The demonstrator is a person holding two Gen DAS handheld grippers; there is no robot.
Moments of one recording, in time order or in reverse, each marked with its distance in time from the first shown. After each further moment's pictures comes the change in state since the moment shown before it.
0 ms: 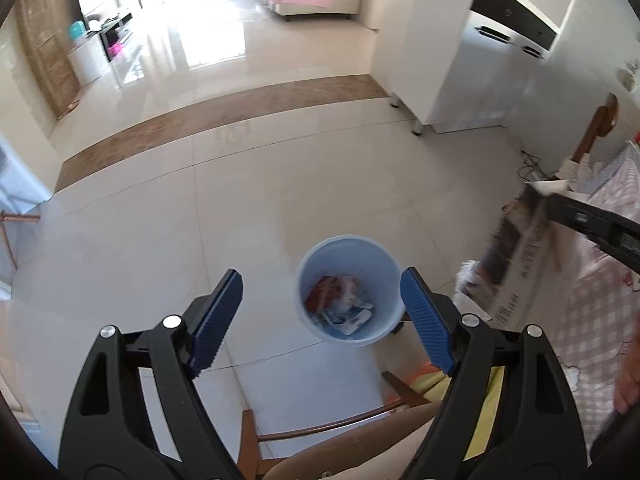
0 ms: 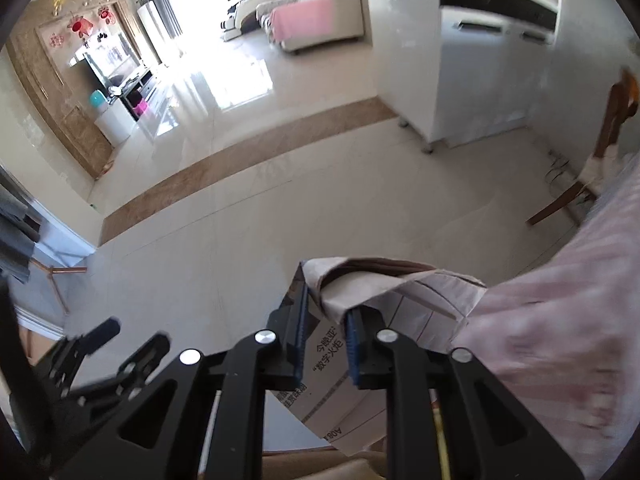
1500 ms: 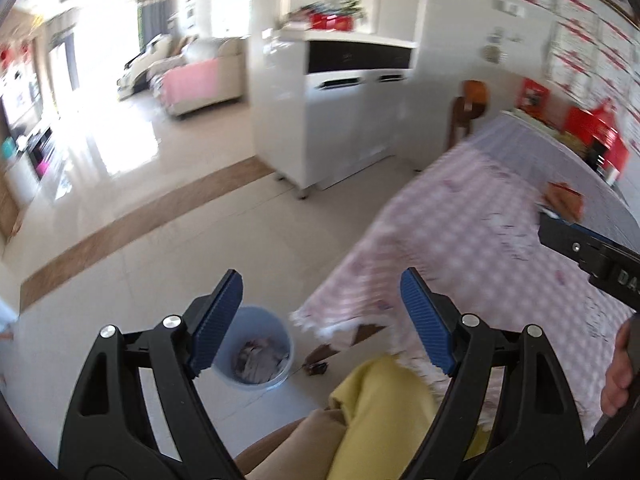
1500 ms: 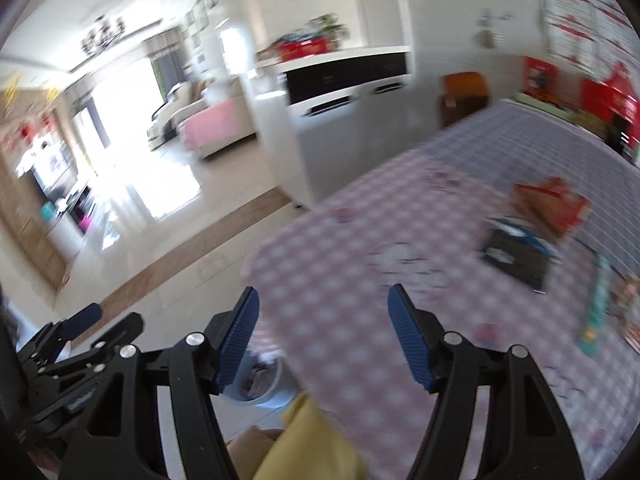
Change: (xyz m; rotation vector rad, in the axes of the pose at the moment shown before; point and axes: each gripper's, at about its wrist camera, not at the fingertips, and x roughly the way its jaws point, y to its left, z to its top) left arm -0.170 -0.190 -0.037 0.341 -0.289 -0.267; right arm -0.271 -0.172 -0.118 0.269 -0.387 -0.247
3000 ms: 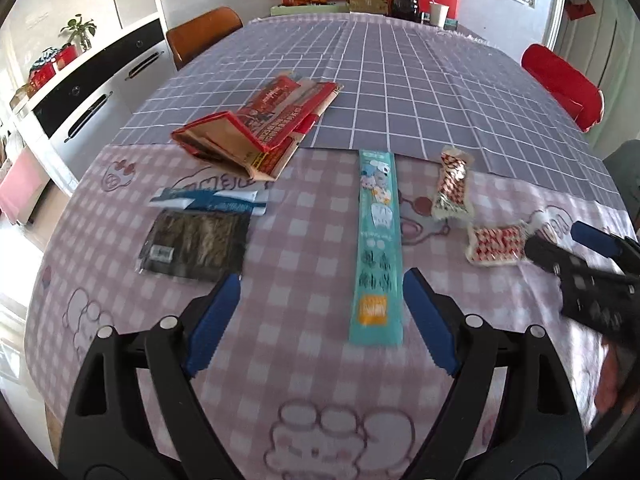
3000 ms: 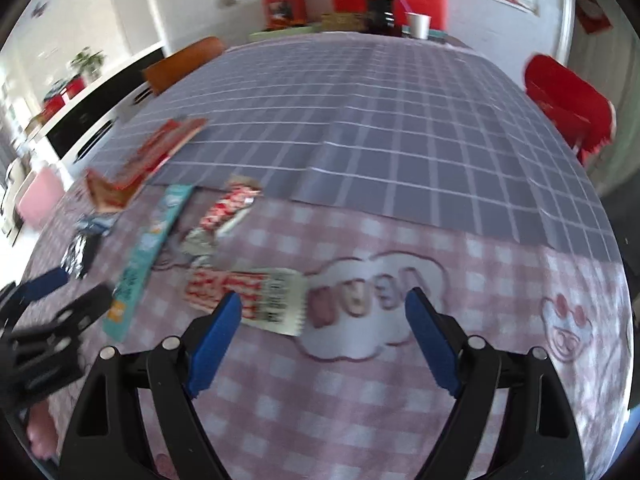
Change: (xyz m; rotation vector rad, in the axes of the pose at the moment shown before) left arm 0.086 -0.407 -0.013 0.567 0.216 -0.392; right arm -0.068 -0.353 -0.087 0.413 0.097 -0.477
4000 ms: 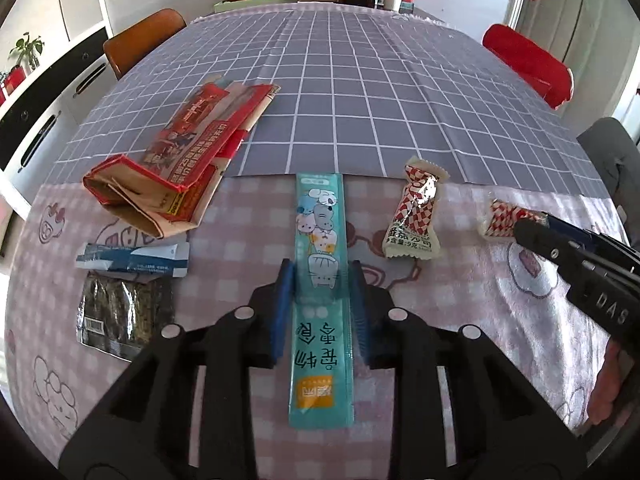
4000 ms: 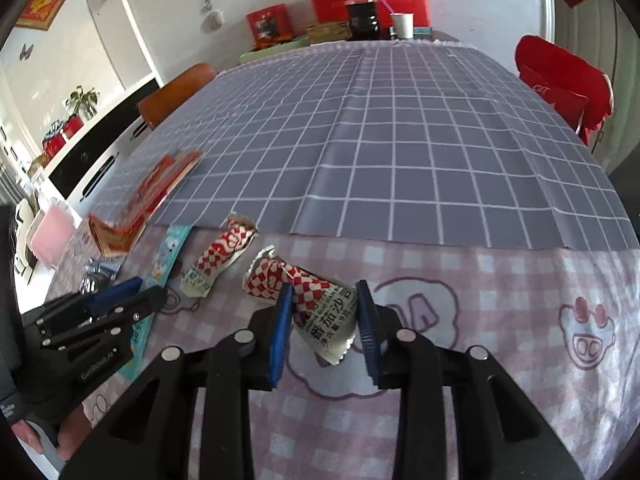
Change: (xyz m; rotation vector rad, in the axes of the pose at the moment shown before) left arm 0.035 -0.020 0.029 0.101 0.023 -0.140; right arm 0.004 -0.018 0.013 0.138 -0.051 0.048
